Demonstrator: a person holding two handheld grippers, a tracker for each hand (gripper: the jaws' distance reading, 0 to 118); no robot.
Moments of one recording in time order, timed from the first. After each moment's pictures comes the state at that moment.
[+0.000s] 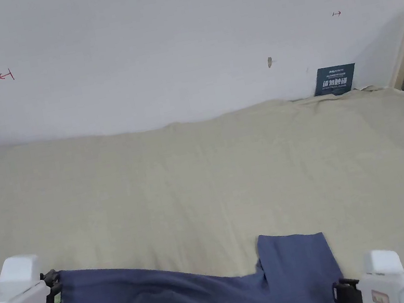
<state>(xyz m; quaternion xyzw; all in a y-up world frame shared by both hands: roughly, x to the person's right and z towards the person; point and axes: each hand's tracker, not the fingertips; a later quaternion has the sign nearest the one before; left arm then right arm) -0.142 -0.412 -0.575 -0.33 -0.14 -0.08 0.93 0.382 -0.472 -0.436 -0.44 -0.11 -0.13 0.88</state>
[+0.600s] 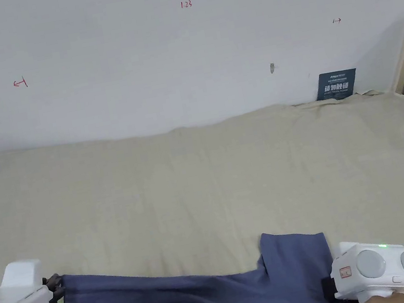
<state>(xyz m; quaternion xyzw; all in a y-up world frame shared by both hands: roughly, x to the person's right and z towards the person) -0.152 -0.398 -0.539 -0.32 -0.13 -0.08 0.93 0.377 -0.488 -0.467 -0.51 -0.10 -0.13 0.84</state>
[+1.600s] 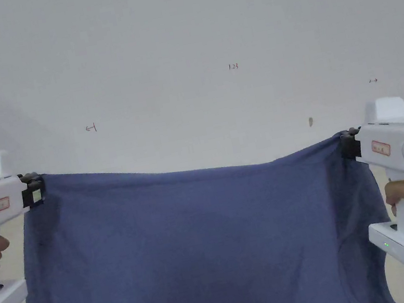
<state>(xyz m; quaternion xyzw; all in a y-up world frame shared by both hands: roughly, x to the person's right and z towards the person) -0.222 -0.164 -0.511 -0.14 -0.07 -0.03 0.99 0.337 -0.154 -0.455 -0.13 -0.04 -0.01 0.99</state>
